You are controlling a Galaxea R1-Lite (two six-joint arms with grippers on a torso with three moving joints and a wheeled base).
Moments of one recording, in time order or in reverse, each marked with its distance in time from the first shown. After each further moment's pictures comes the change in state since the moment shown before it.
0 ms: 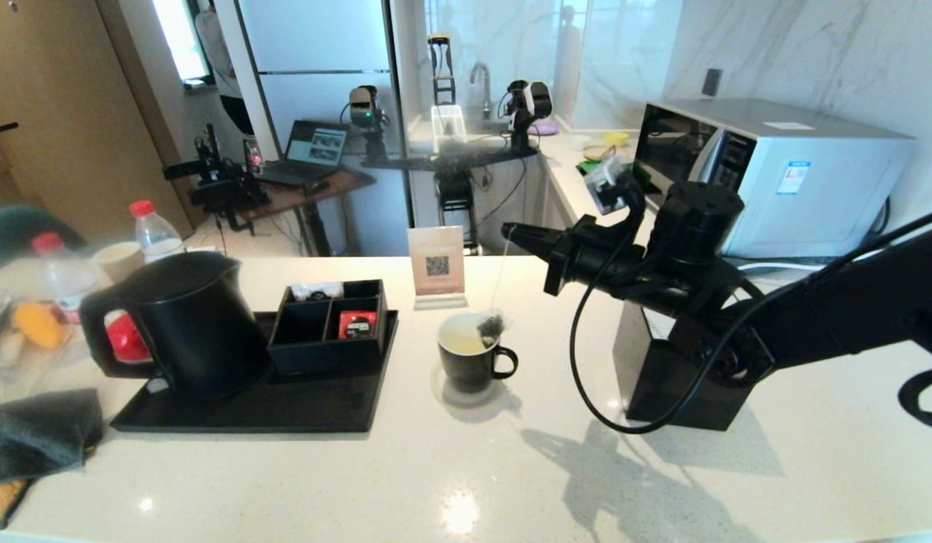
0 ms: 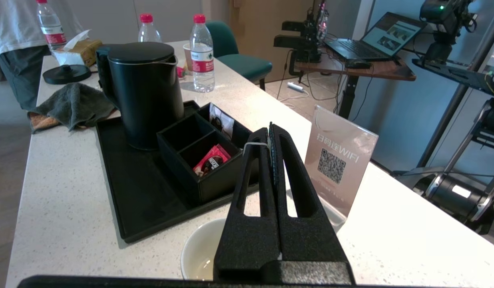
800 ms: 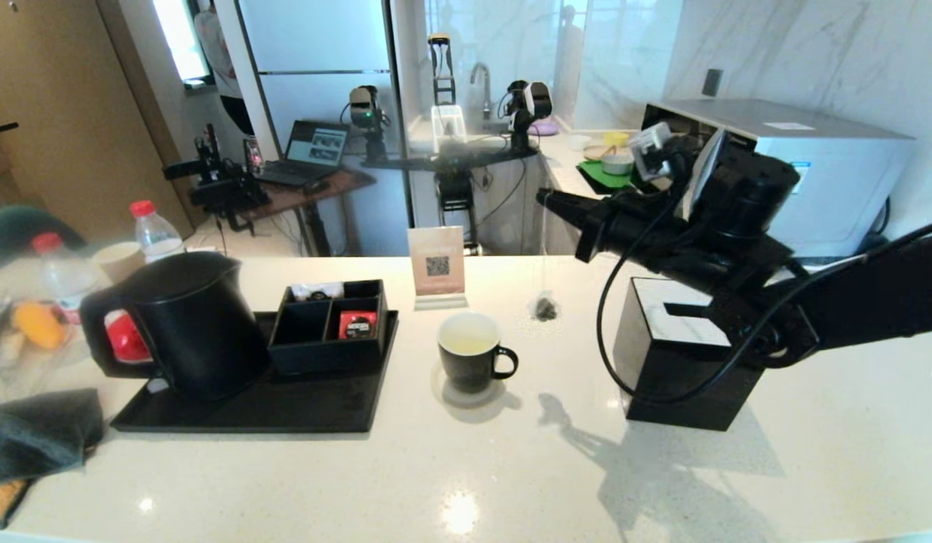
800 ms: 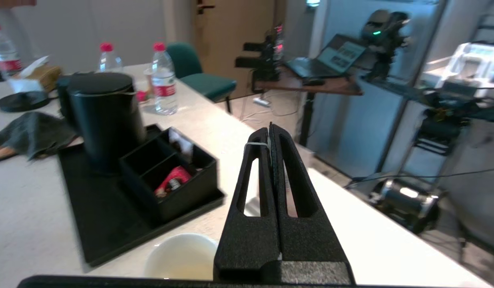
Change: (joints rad) left arm 0.000 0.000 0.000 0.000 0.001 0.000; right arm -0.080 -0.073 -0.006 0.013 -0.038 0.023
